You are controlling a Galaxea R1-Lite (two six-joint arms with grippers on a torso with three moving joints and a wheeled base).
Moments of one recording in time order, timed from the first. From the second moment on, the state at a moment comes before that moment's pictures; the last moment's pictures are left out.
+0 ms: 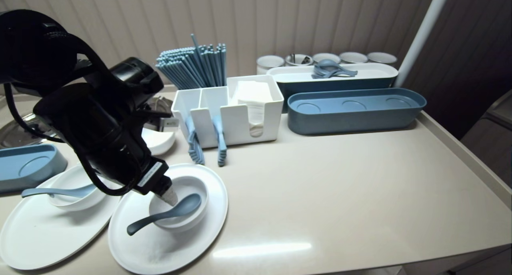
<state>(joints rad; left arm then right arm) -0.41 1.78 -1.74 1.23 0.03 0.03 0.00 0.00 0.00 0.00 -0.02 0.02</state>
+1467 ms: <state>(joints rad) -0.38 1.70 -1.78 1.17 0.04 -0.04 0.00 0.00 0.00 0.00 -0.02 0.02</state>
